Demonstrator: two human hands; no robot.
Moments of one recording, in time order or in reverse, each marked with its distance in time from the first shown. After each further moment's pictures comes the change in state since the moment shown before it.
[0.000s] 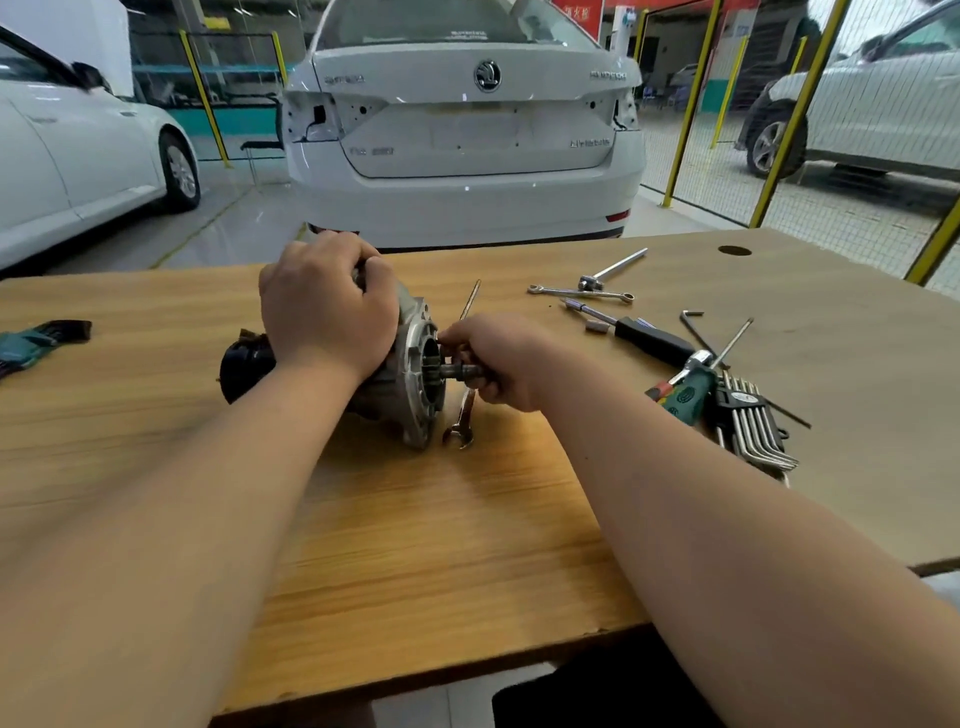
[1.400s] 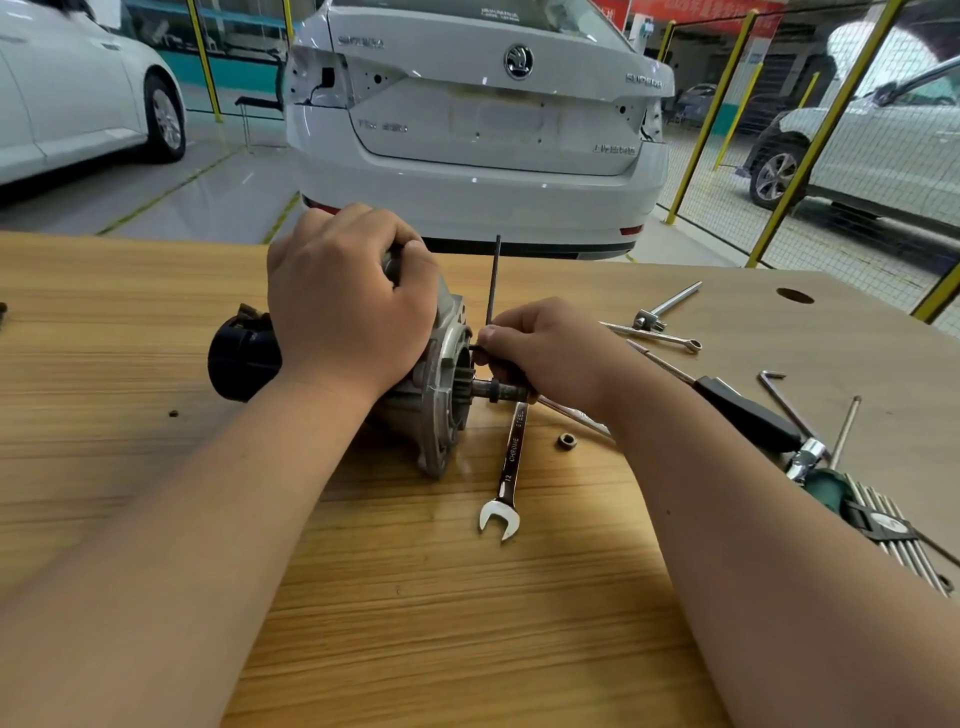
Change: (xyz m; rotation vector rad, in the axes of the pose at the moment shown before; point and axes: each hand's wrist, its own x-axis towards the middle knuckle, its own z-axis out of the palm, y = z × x) left_hand 0.037 -0.033 0.042 -0.071 0.087 0.040; right_hand 0.056 -0.025 -0.018 -0.559 0.043 -0.434
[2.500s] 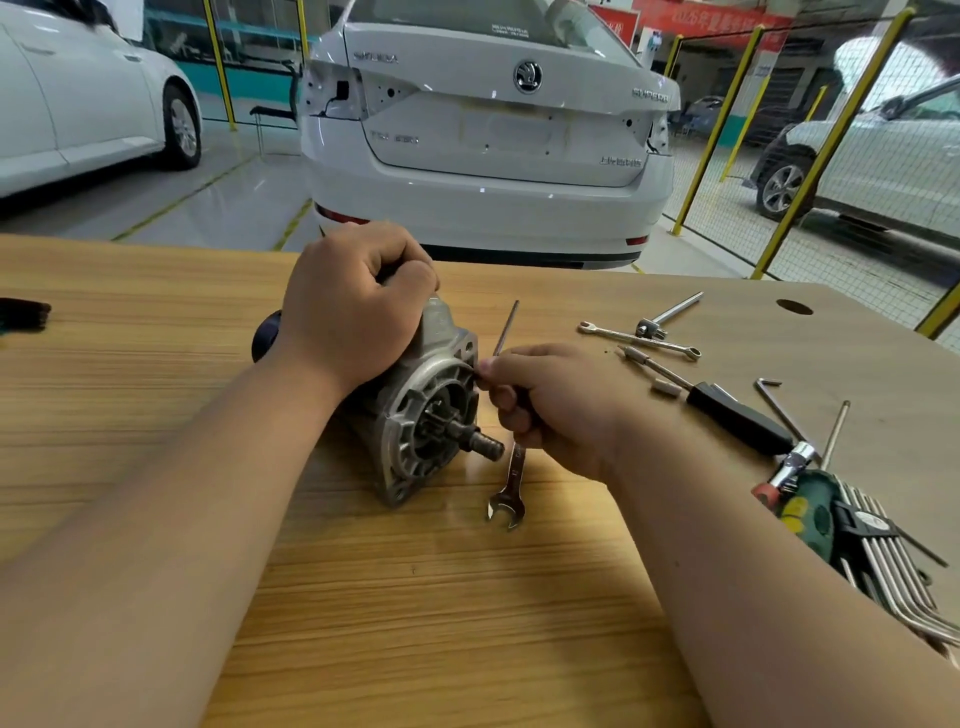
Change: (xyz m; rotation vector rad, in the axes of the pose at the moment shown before) left_hand 0.008 -0.006 -0.025 -0.363 -0.235 -0.033; right_hand -0.038 -0.019 0.019 0.614 -0.107 0.253
